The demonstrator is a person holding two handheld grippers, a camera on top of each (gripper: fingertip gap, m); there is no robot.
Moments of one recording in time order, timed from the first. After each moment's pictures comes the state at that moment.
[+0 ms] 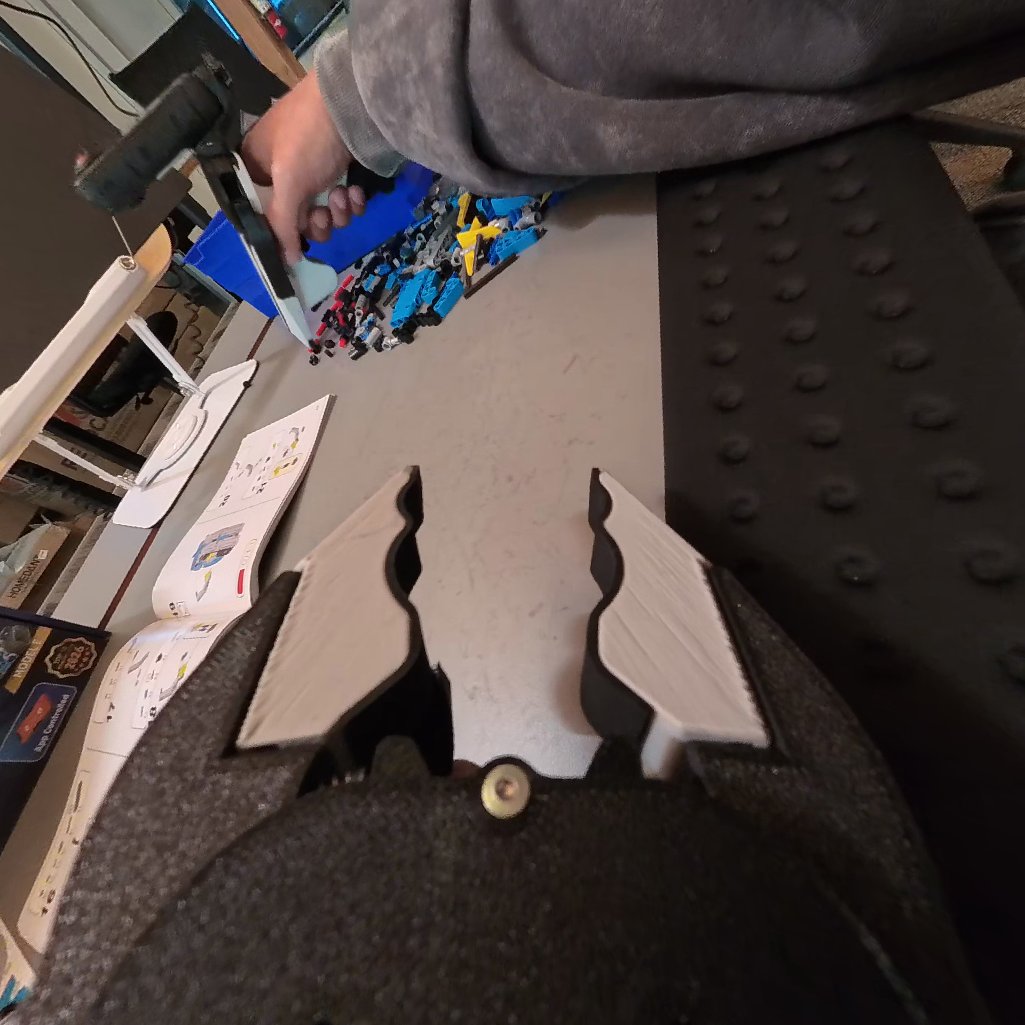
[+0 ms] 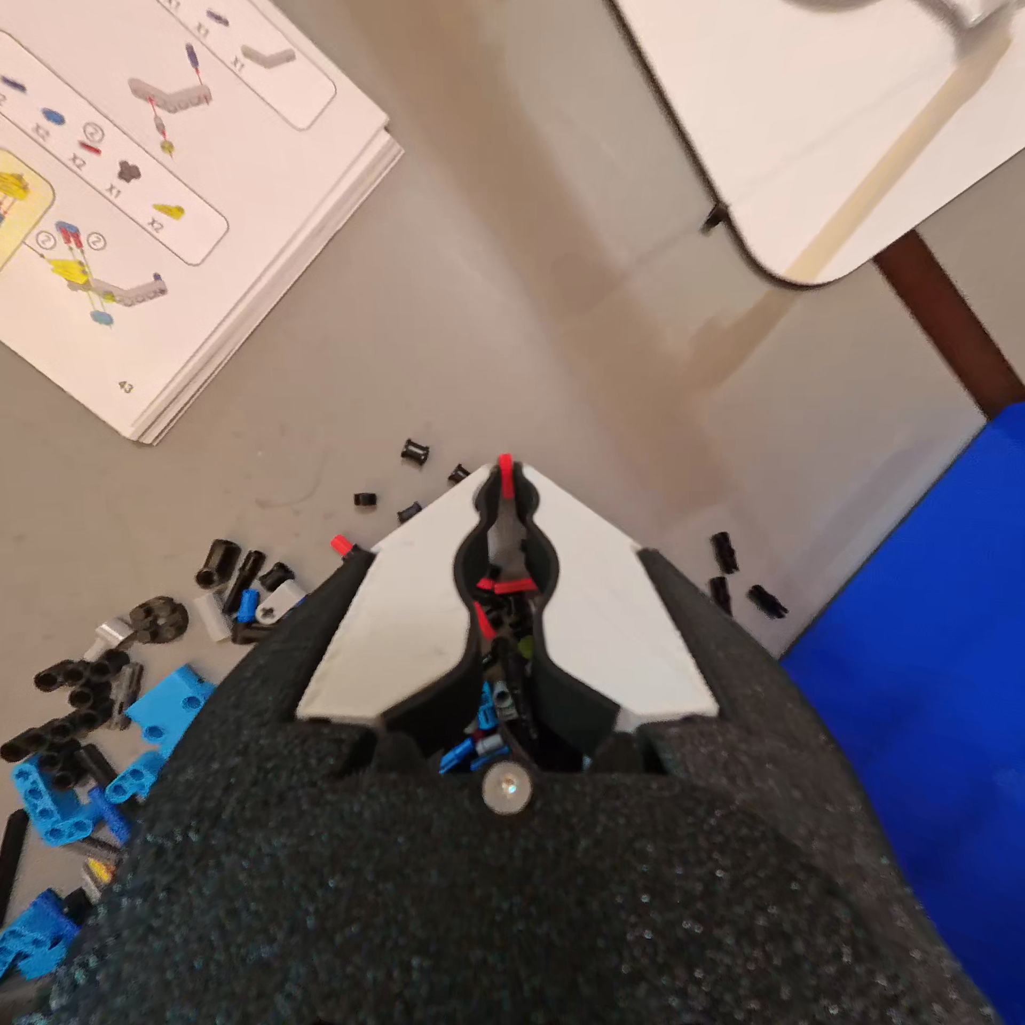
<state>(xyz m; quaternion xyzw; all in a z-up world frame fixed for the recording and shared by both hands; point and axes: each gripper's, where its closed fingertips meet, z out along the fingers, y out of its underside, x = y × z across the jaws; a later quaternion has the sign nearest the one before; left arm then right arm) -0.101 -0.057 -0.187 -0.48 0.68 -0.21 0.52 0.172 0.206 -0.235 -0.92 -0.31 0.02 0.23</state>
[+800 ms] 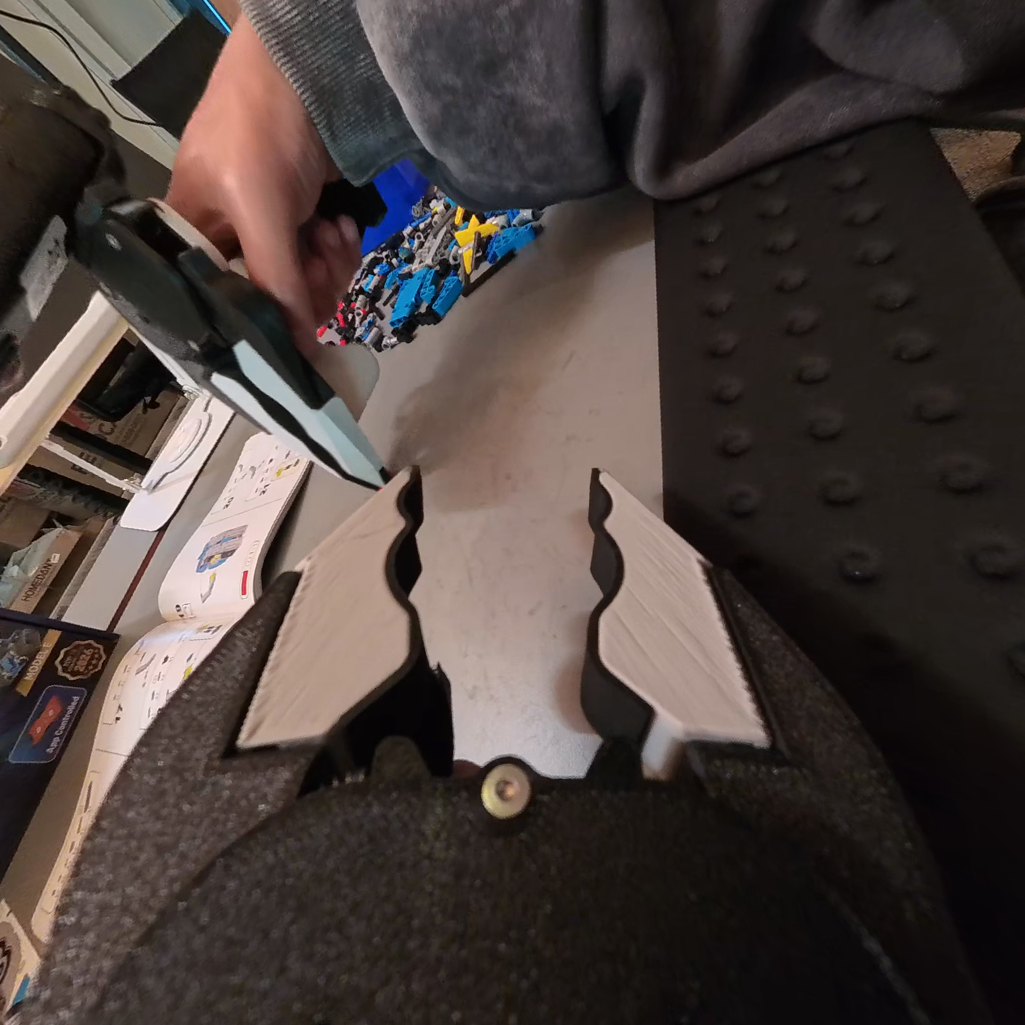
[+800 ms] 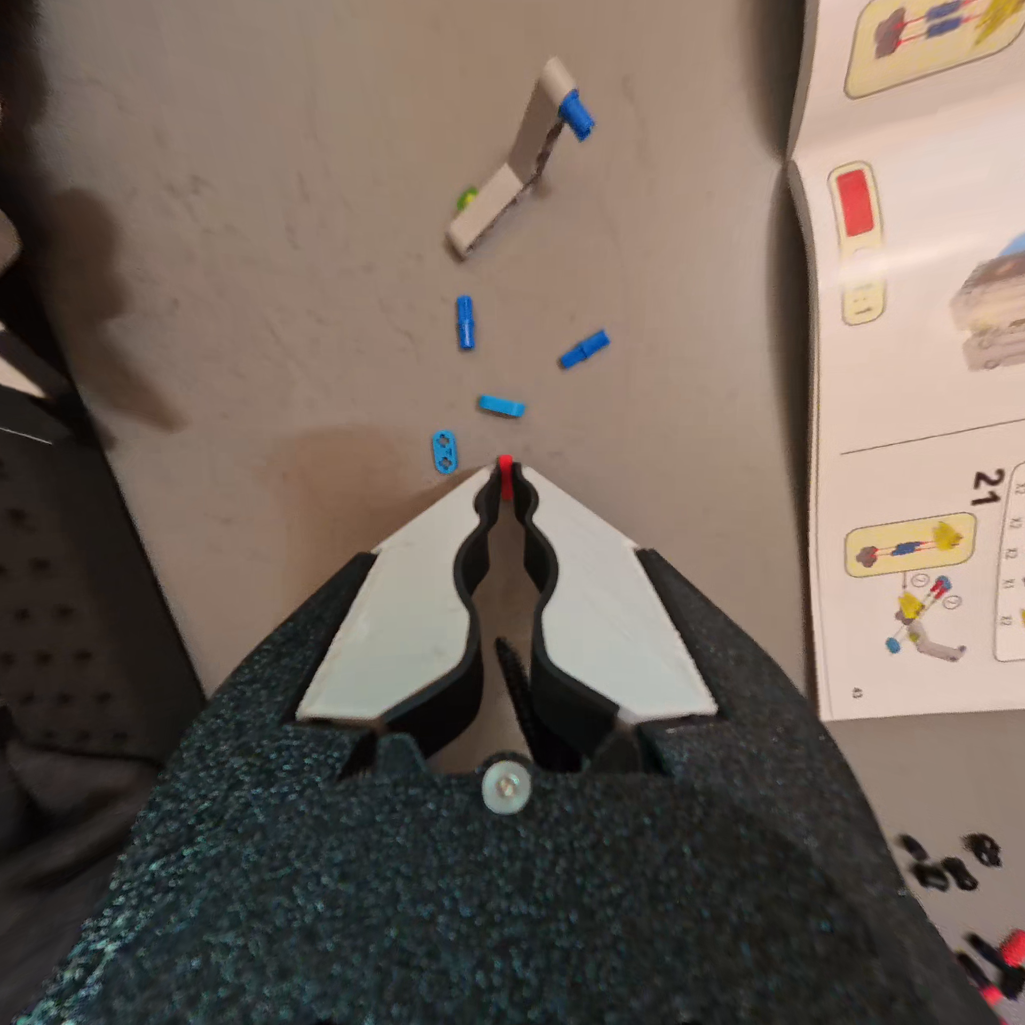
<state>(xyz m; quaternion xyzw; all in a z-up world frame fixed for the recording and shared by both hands) -0.100 -0.052 -0.190 -0.47 0.68 -0.21 0.52 -0.057 0.060 -0.234 -0.81 -0.56 0.15 0.07</state>
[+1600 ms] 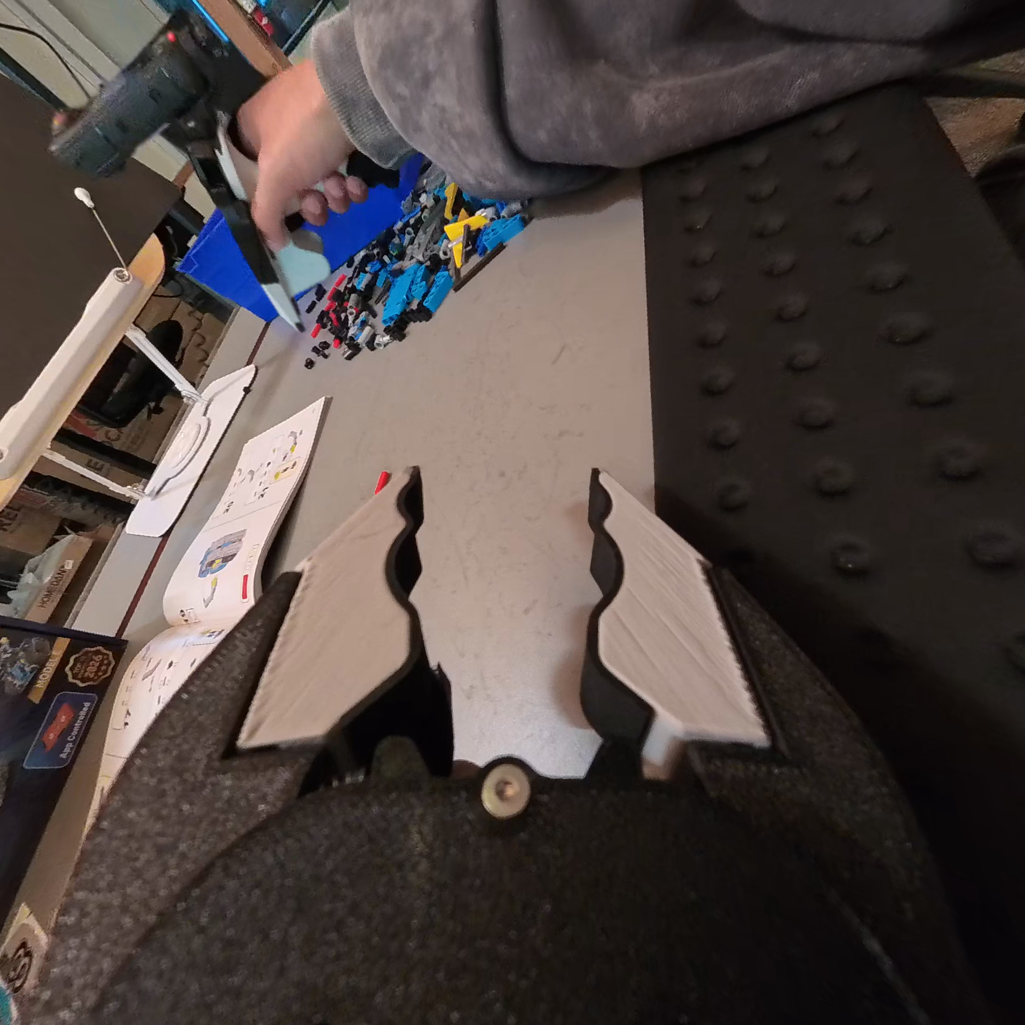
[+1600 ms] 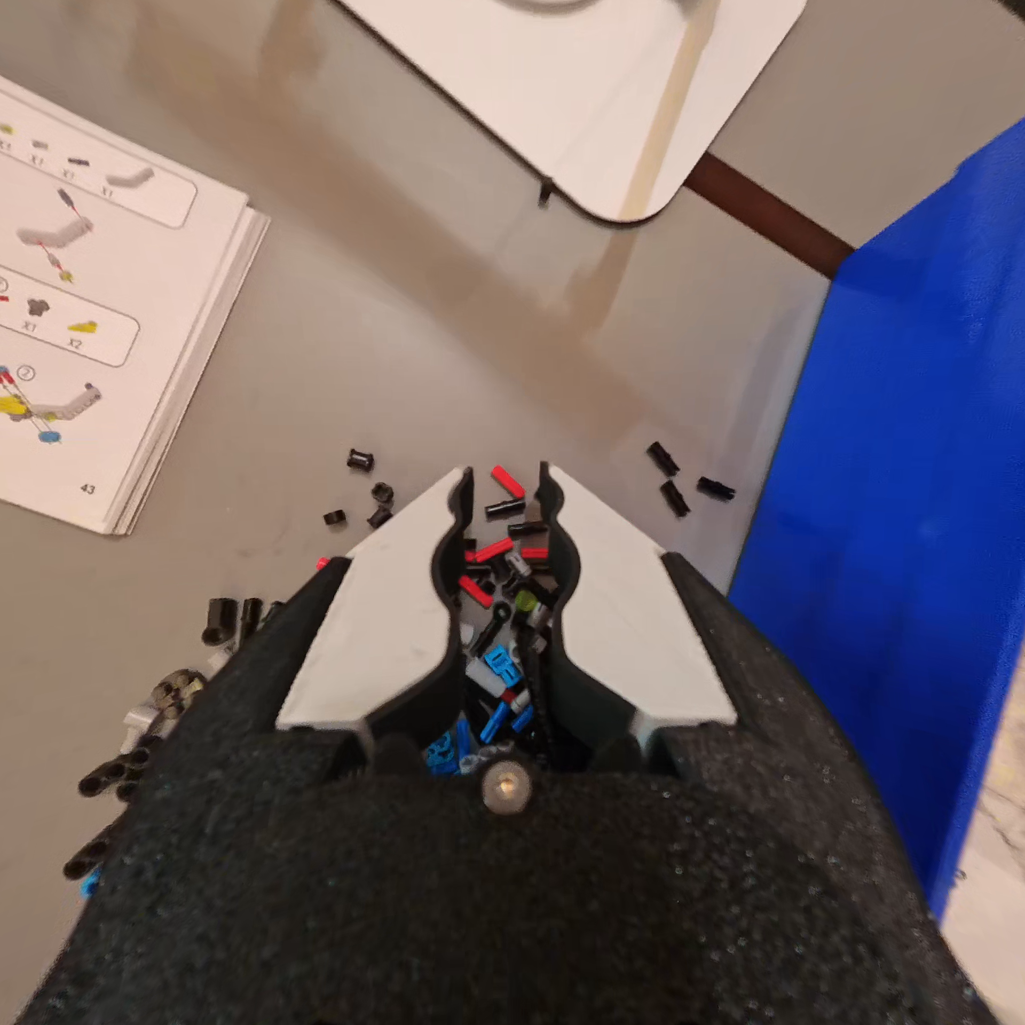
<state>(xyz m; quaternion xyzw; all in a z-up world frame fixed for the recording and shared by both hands) -0.100 -0.052 -0.193 -0.46 0.69 -0.19 0.52 0.194 0.201 -0.213 -0.94 -0.15 -0.05 0.29</state>
